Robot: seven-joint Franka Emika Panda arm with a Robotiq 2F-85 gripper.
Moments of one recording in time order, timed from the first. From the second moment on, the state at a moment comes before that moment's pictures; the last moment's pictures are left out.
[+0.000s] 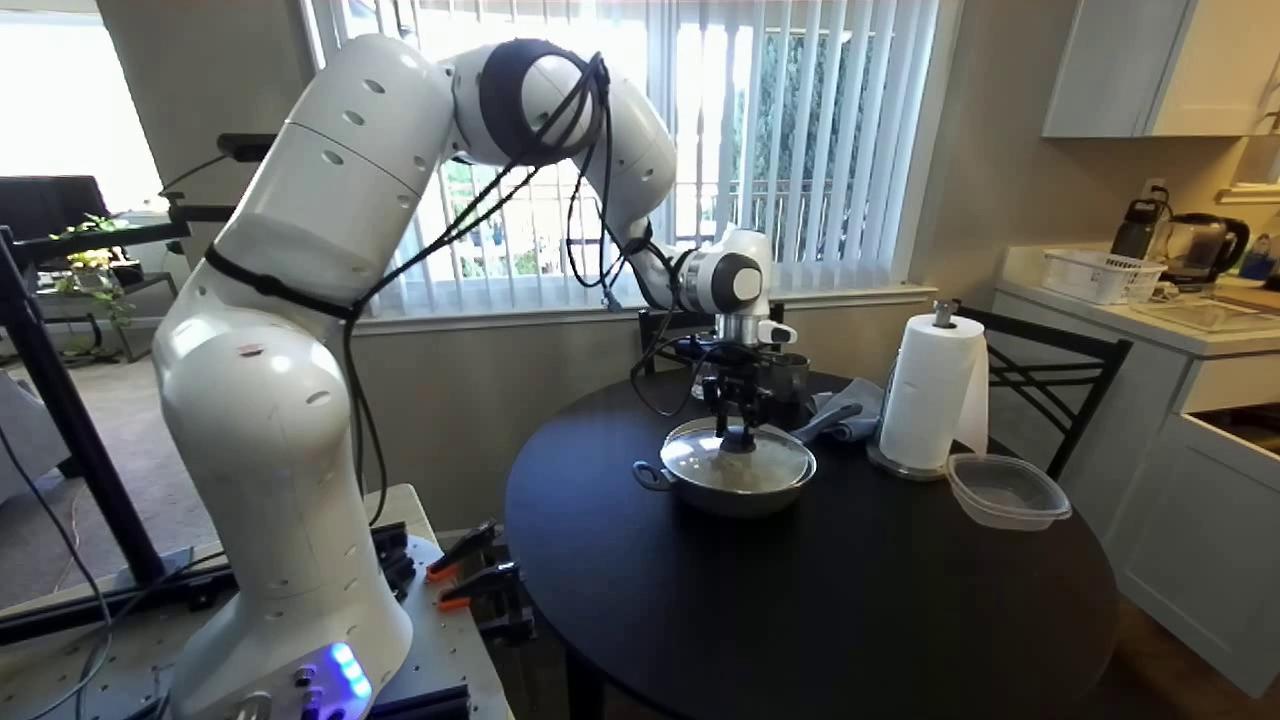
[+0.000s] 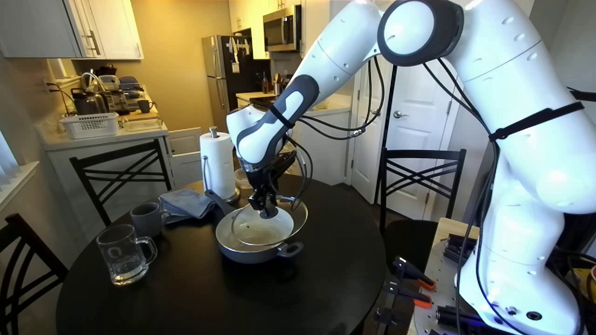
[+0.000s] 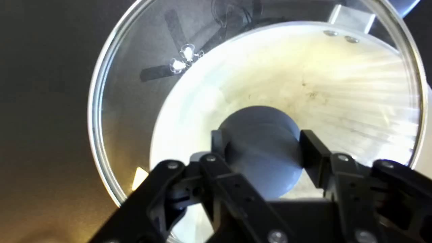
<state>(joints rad) 0.16 0.65 -0.03 -1.75 -0.17 2.23 0.11</state>
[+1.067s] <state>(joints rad) 0.22 0.72 -0.01 -1.65 -0.17 2.24 0.11</state>
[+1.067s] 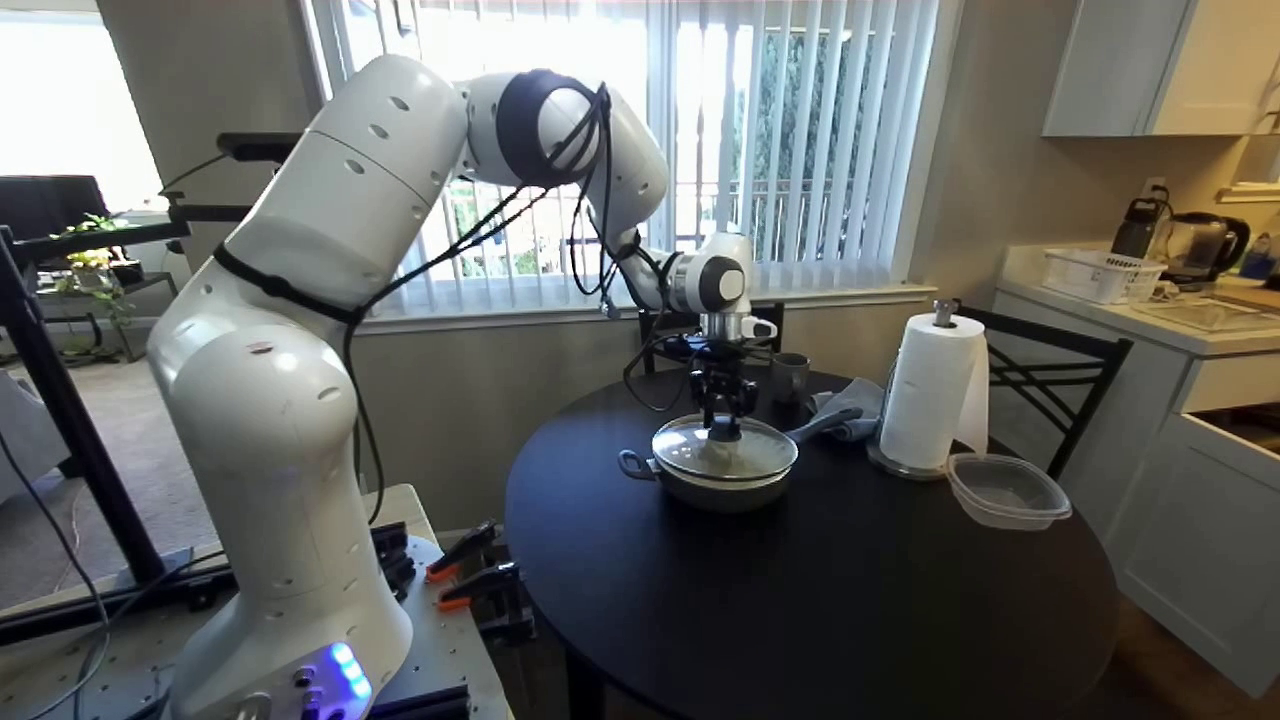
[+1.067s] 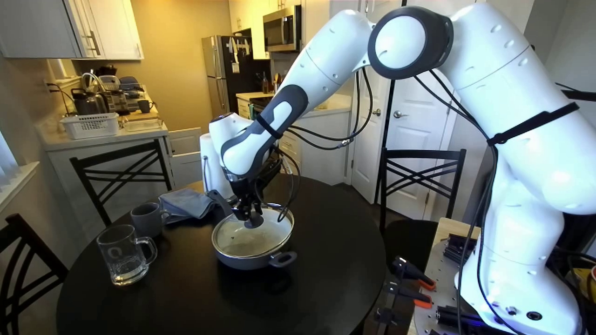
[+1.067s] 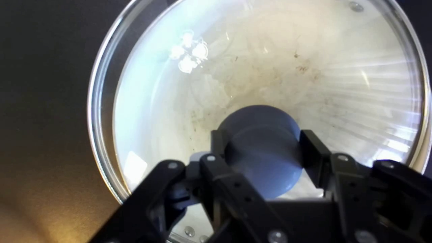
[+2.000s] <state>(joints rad) 0.22 0.70 0.00 -1.66 -0.17 2.26 0.11</state>
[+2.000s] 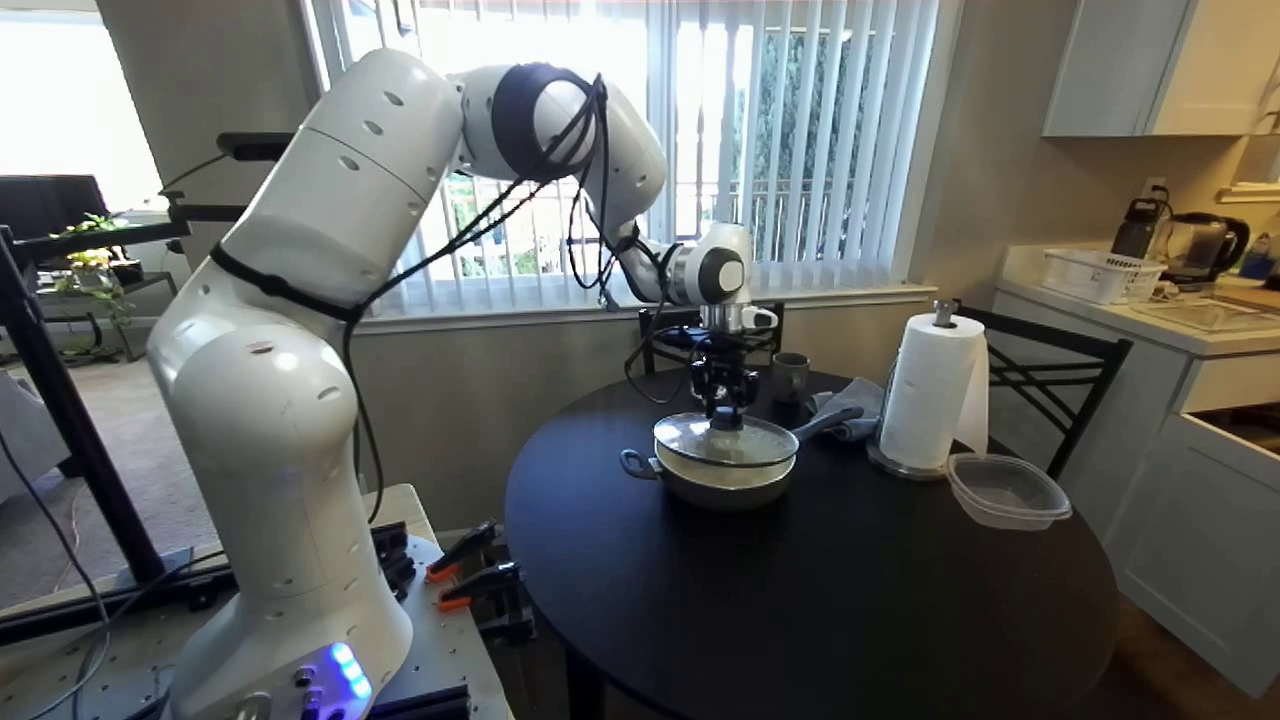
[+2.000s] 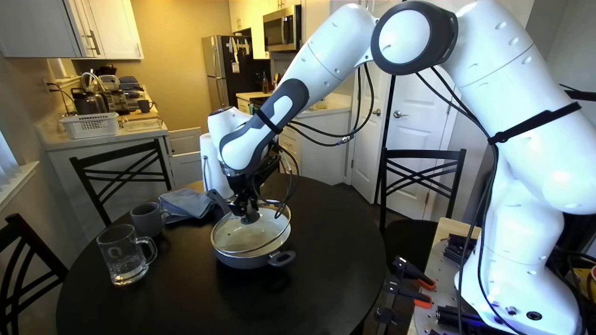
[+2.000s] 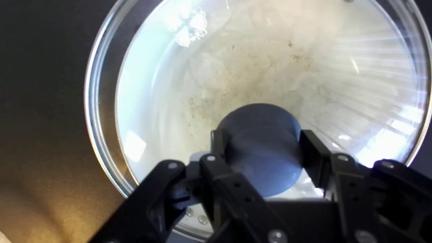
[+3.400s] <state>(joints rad) 0.17 0.69 0.01 -1.68 -0.16 2.34 0.09</state>
